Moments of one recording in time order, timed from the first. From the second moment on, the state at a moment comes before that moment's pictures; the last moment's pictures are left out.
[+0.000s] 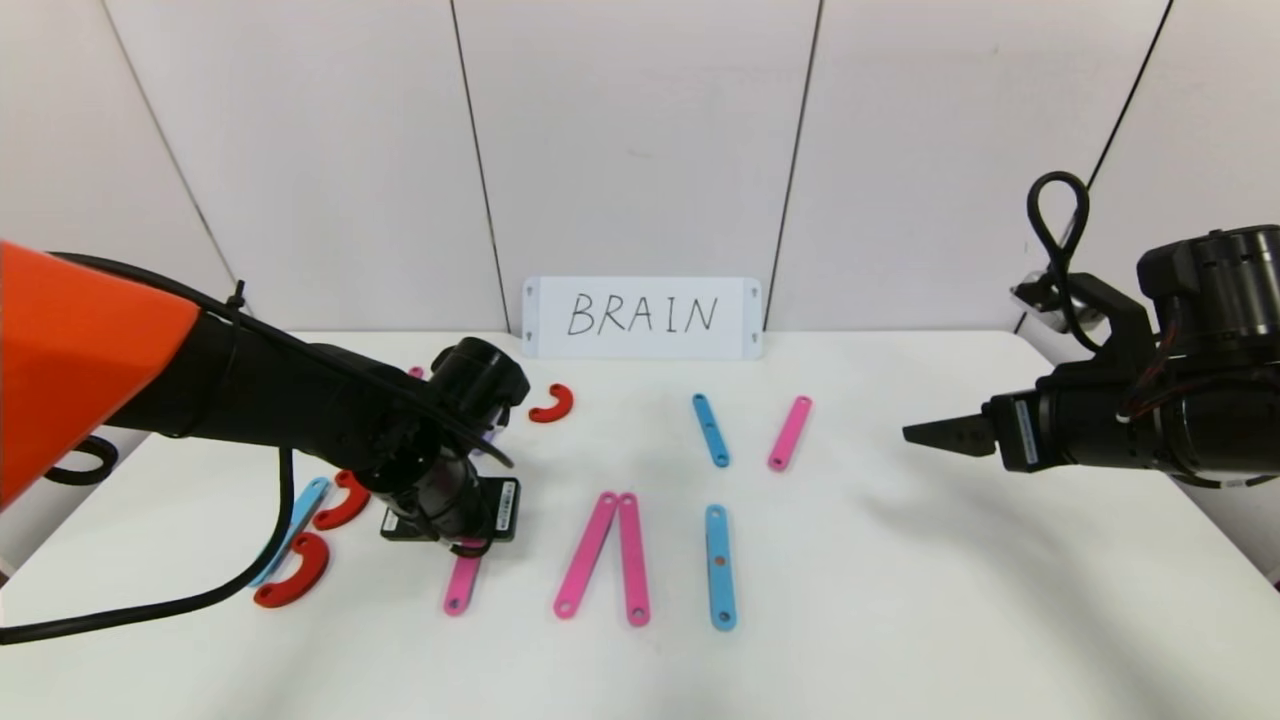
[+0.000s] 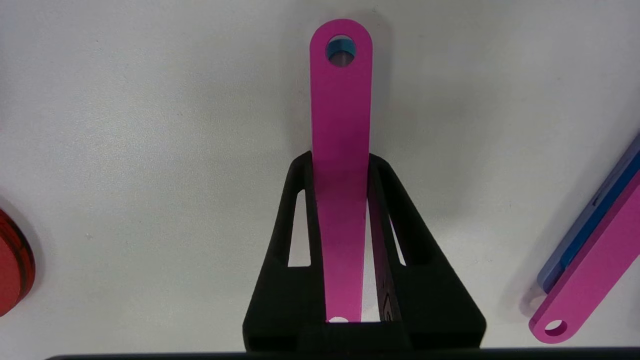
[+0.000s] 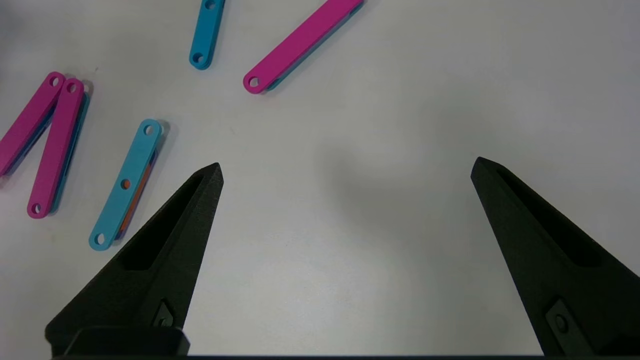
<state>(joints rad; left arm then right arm) -0.47 1.98 -1.20 0.35 0.17 -0.43 0.14 1.59 -0.93 0.02 0.23 -0.03</state>
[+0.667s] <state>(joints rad) -0.49 1.98 -1.49 0.46 0.17 -0.39 0.14 1.57 -0.92 0.02 0.23 -0.02</state>
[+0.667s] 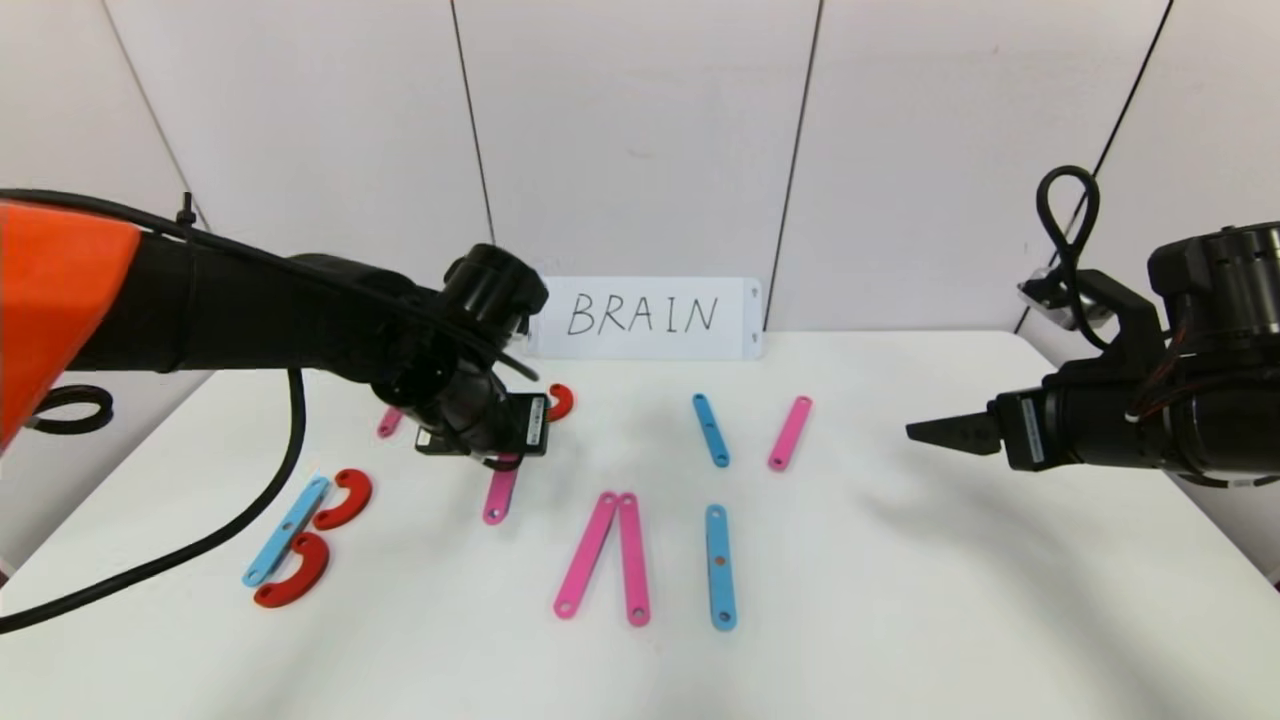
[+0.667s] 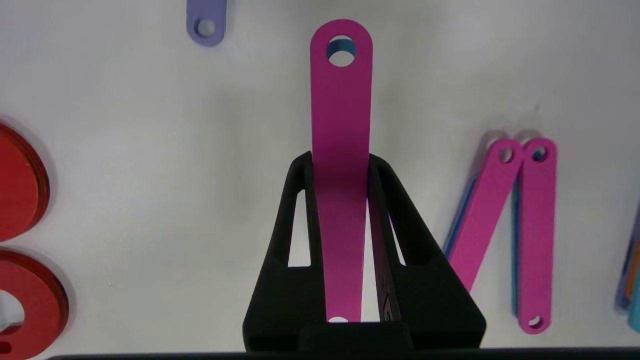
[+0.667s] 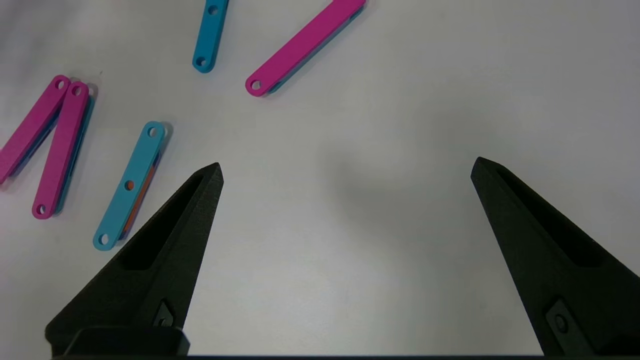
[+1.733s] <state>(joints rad) -0.60 2.39 -1.99 0.28 0.18 -0.39 0.15 1.54 -0.91 0.02 0.22 -0.03</state>
